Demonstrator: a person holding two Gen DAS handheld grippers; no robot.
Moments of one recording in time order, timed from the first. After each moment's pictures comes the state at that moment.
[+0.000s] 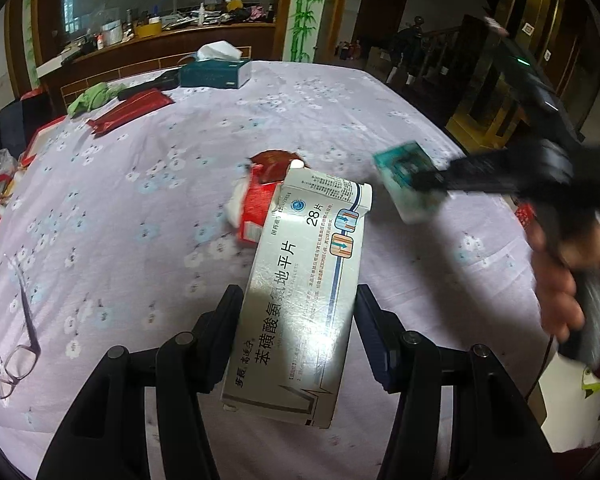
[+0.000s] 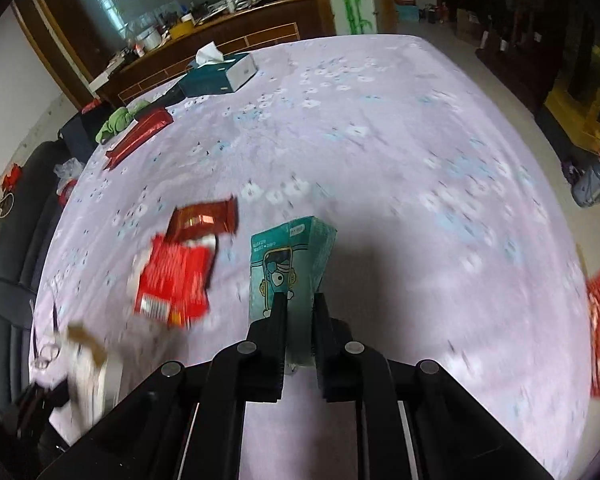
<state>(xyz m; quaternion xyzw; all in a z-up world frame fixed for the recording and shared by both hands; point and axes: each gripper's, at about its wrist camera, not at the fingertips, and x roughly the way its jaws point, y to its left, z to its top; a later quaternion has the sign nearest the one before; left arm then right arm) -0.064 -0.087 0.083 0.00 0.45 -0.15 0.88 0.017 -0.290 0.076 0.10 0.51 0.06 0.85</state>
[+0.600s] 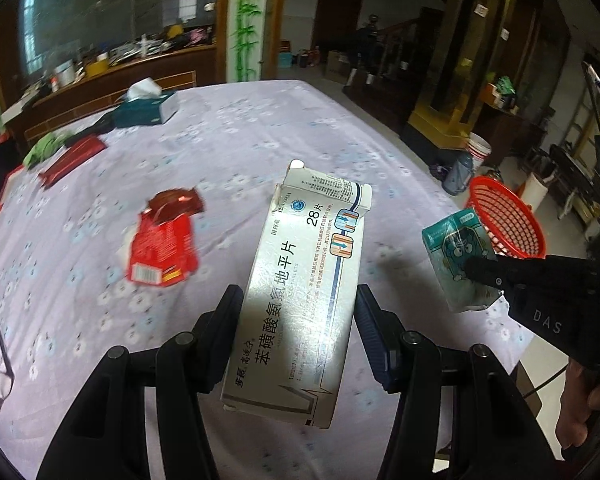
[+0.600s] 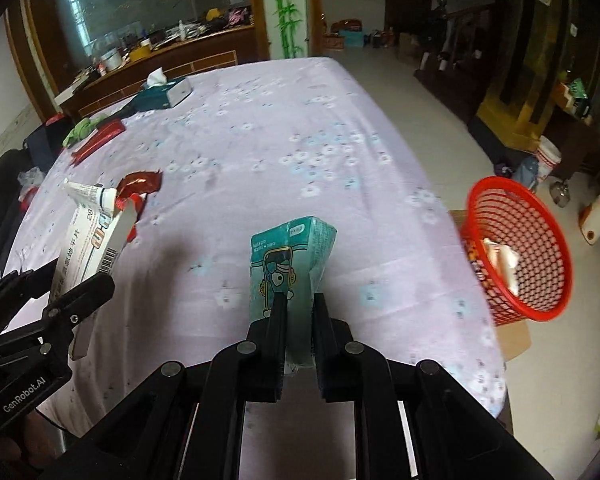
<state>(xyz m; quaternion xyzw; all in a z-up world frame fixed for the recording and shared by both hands) -0.081 -0.190 0.108 0.04 0.42 -0.21 0.88 -0.112 -0.366 0.103 0.06 0.47 -0.04 0.88</state>
